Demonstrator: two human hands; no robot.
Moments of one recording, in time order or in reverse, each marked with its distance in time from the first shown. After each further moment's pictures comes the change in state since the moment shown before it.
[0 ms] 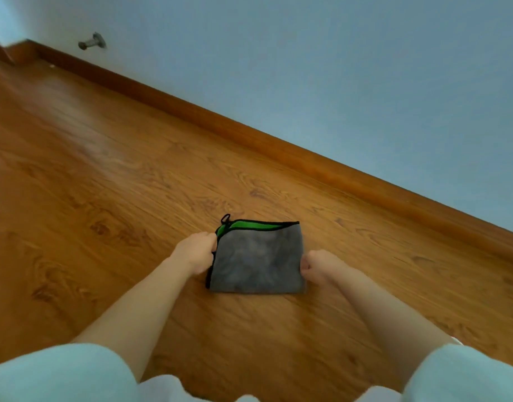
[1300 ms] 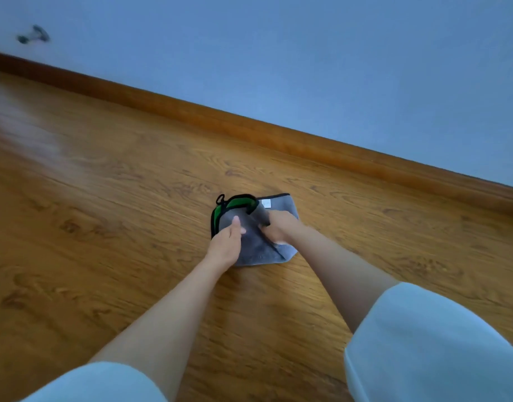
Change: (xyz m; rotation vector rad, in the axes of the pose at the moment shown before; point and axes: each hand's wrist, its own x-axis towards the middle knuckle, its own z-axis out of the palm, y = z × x) left_hand -0.017 0.084 0.049 -0.887 0.141 -0.105; right_hand -0.022 -0.060 0.001 0.190 0.202 0.073
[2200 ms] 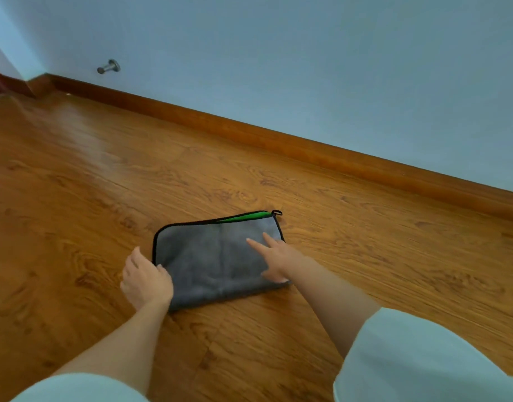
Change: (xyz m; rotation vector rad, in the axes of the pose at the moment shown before) left_hand -0.074 -0.107 -0.122 0.334 0.734 -0.330; right_hand -0.031 -0.049 0.054 -0.273 -0.107 -0.277
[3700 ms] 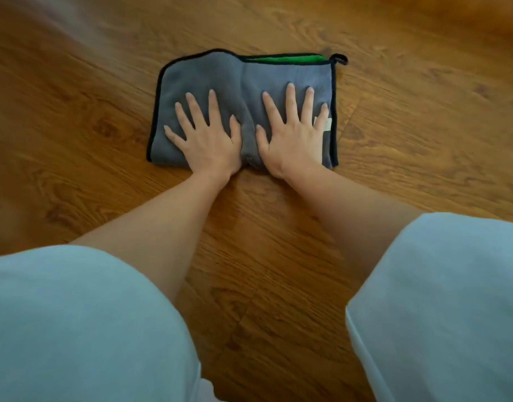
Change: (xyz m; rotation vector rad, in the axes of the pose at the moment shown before) left_hand 0.096 0.066 0.135 0.377 -0.091 0.370; right_hand 0.165 -0.026 0.020 0.026 0.532 0.192
